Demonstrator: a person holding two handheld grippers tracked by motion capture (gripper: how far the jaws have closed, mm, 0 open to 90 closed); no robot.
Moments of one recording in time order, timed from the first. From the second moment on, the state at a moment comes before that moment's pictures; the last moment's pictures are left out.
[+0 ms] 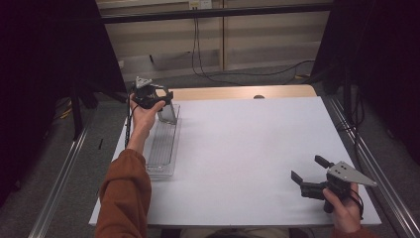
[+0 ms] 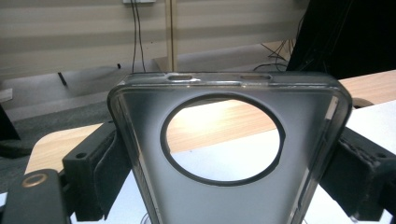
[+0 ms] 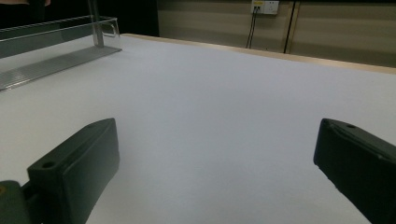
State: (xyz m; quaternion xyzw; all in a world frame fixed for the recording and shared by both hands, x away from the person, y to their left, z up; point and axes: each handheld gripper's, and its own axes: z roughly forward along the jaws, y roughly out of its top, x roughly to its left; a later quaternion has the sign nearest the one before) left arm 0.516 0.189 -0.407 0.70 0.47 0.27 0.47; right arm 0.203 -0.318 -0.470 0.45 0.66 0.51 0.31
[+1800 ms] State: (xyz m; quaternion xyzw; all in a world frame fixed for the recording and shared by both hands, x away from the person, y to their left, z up) left arm 0.538 0.168 -0.421 0.68 0.48 0.28 0.47; right arm 0.203 -0.318 -0.471 0.45 0.67 0.51 0.30
